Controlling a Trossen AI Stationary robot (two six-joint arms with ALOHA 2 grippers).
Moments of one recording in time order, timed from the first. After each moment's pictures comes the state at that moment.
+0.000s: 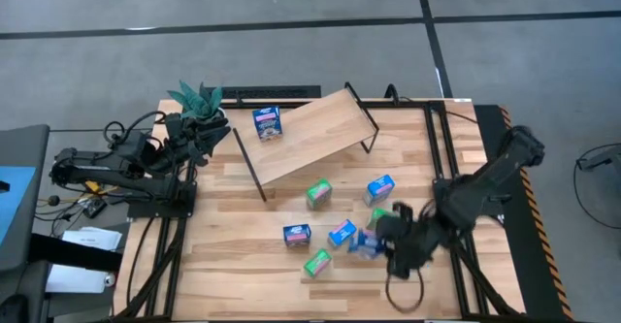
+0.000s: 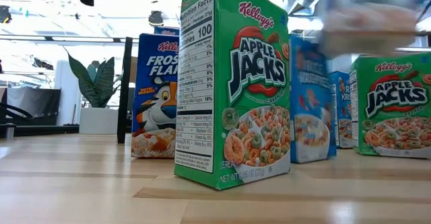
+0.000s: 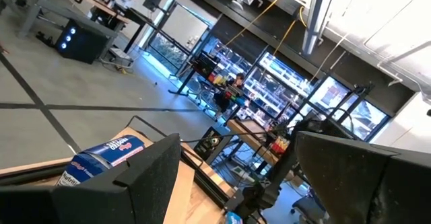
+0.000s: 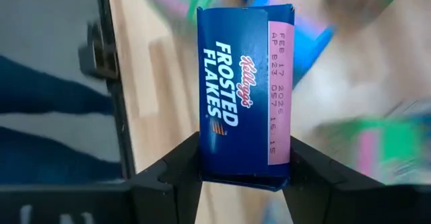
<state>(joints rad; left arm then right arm) -0.09 0.48 0.60 0.17 -0.65 -0.49 0.65 1.38 1.30 -0.94 0.28 0.87</state>
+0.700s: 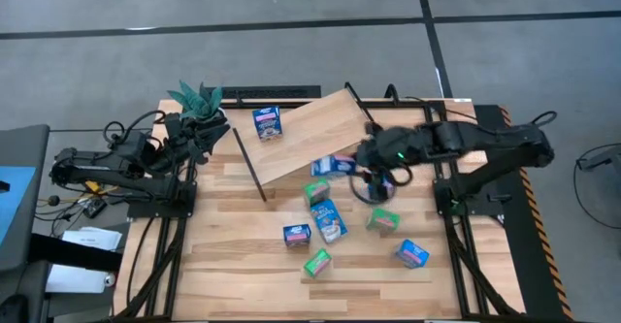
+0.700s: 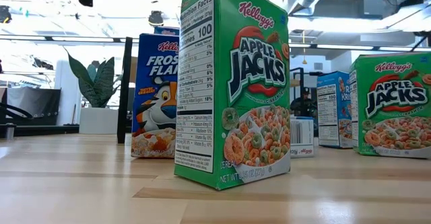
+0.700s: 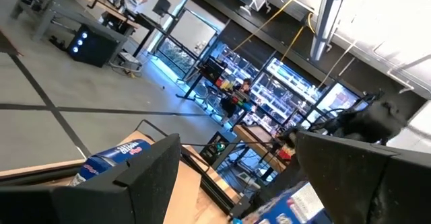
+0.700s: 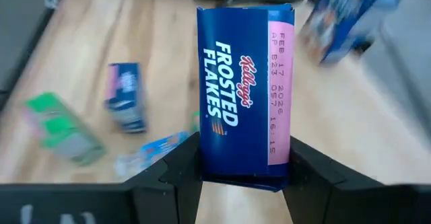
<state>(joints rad) -0.09 0.48 0.60 0.17 -0.69 -0.49 0.08 1.35 1.49 -0.81 0.15 -0.10</state>
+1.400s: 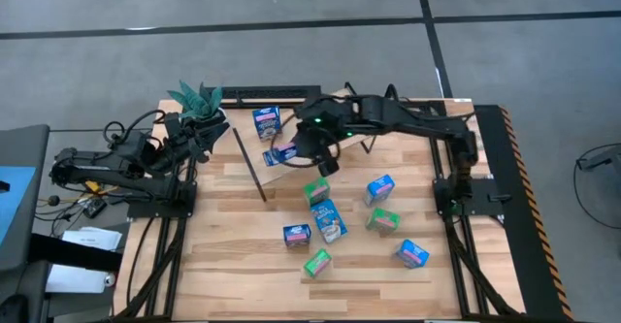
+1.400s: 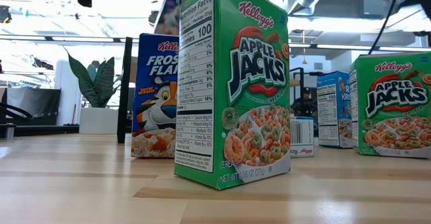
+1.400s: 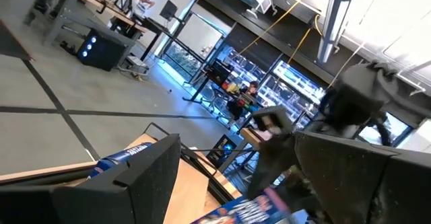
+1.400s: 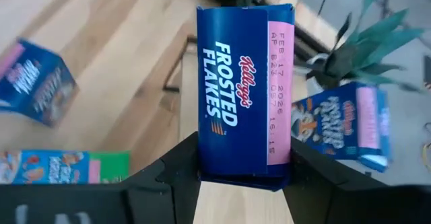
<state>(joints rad) -0.09 0.48 0.60 0.17 -0.72 -0.48 -0.11 1.94 2.16 -1.01 -0.04 -0.67</state>
